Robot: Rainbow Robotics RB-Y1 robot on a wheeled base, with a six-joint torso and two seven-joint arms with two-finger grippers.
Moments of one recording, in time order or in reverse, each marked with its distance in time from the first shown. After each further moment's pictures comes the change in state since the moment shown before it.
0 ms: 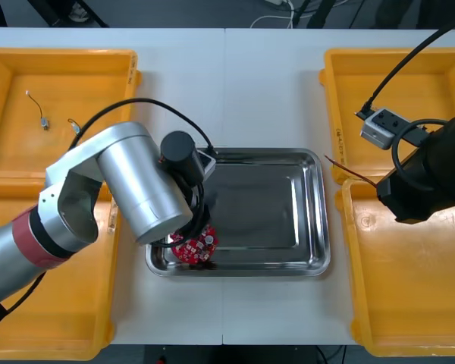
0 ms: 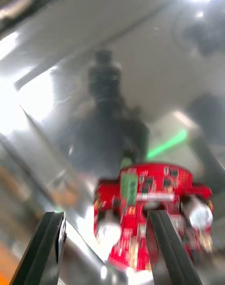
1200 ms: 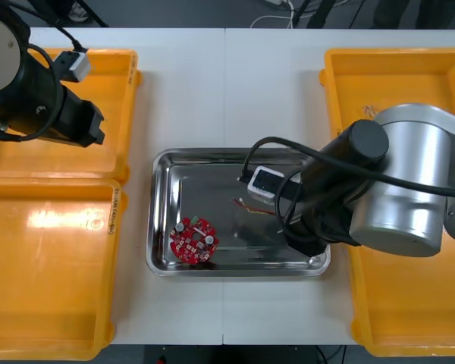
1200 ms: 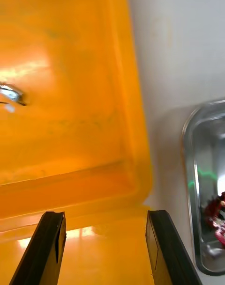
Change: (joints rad) right arm -0.217 0.156 0.613 0.046 0.345 -0.200 0.098; left arm -0.018 0.048 0.733 0.127 0.133 0.222 -0.305
